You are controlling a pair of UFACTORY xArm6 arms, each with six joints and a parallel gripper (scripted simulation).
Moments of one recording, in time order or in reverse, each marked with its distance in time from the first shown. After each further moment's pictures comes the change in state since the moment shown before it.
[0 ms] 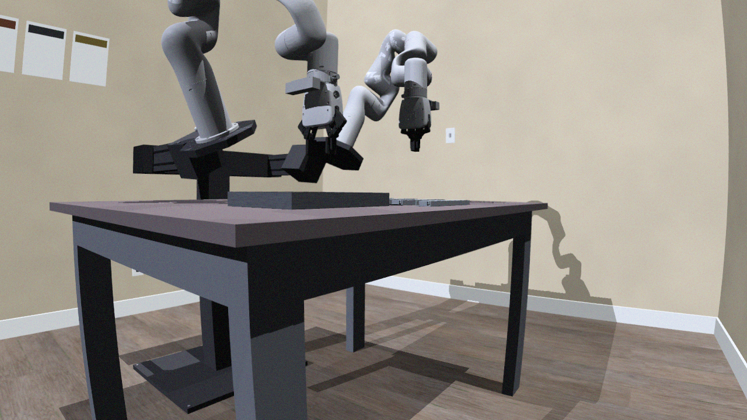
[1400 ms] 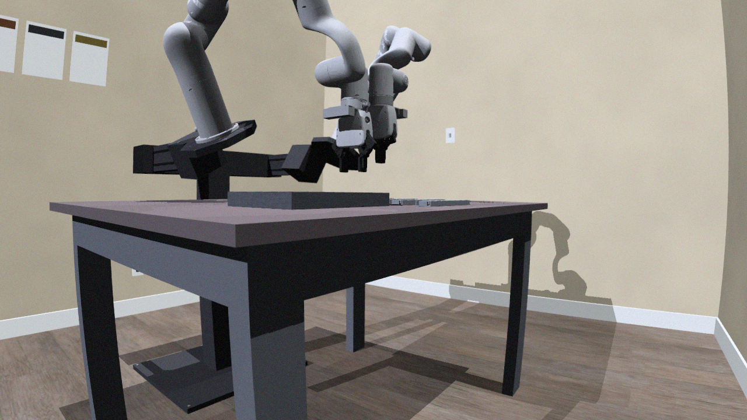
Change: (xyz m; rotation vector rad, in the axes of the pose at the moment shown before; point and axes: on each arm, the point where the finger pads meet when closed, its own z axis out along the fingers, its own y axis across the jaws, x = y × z) left arm -0.129 -0.045 0.046 -0.004 0.004 -0.002; right arm -0.163 0.031 0.035 -0.003 0.004 0.000
